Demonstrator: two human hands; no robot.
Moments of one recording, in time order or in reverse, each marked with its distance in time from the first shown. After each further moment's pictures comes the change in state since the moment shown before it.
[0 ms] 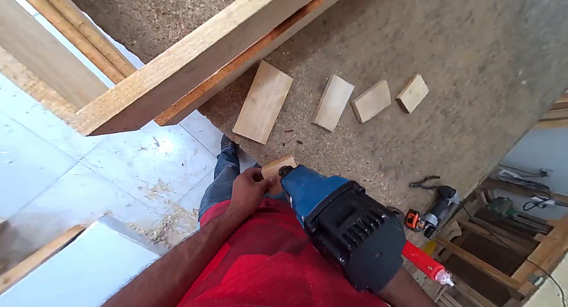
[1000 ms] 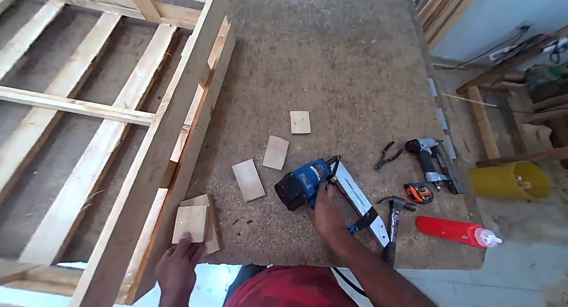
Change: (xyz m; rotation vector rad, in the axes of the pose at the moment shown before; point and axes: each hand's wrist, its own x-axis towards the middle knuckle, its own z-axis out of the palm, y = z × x) left_hand 0.042 0.140 -0.037 -0.294 0.384 0.222; right_hand 0.111 0.111 -0.028 0.152 0.529 0.754
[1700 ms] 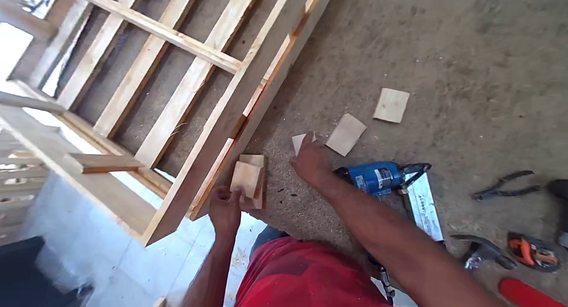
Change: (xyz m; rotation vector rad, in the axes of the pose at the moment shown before) left_hand -0.027 0.013 0.005 0.592 0.223 0.242; right_hand 0.058 -0.197 0.036 -0.182 -0.188 -0.374
